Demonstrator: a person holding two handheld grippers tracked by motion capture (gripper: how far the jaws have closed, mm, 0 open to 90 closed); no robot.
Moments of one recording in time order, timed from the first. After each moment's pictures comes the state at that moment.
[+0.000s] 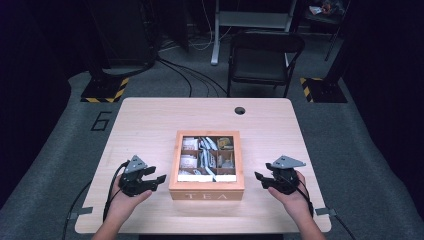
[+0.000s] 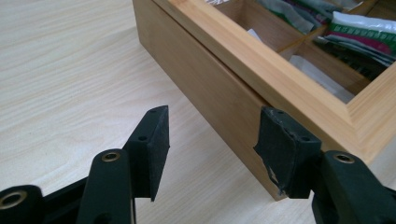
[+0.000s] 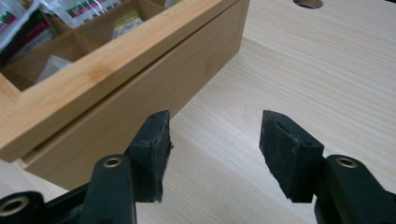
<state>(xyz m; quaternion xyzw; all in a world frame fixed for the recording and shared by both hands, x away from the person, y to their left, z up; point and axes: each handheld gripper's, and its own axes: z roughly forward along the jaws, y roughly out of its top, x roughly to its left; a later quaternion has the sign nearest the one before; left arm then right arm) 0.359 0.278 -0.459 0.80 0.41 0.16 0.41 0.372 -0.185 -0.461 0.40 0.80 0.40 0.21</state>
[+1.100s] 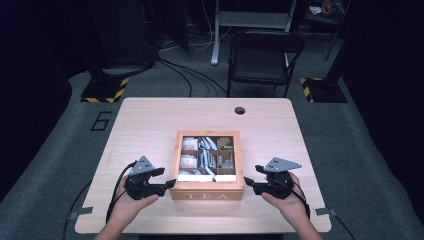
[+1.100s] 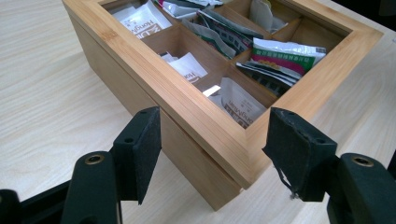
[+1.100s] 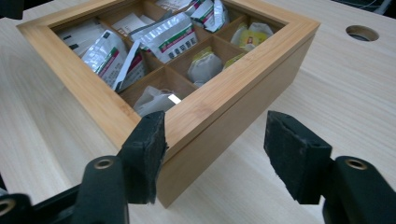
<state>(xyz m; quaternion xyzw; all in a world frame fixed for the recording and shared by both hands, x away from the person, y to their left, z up) 0.343 0.253 -0.437 0.81 0.37 0.13 0.43 0.349 -0.157 -0.434 0.35 0.82 0.43 0.17</state>
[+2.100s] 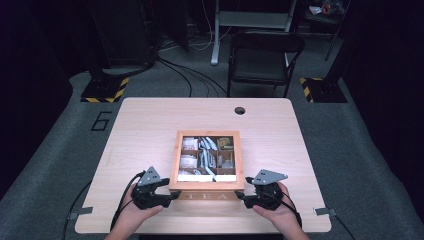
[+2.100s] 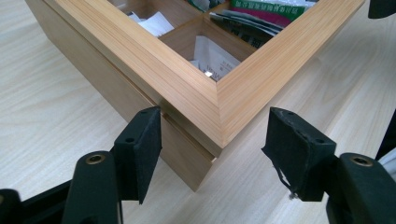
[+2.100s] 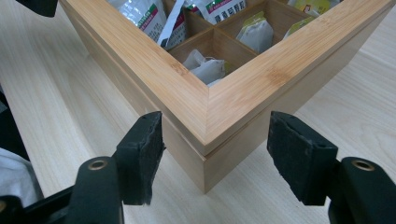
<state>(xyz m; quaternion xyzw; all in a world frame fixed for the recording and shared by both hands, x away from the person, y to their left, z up) 0.333 0.240 -0.468 0.83 0.35 0.11 0.42 0.334 -0.134 -0.463 0.32 0.84 0.41 0.14</state>
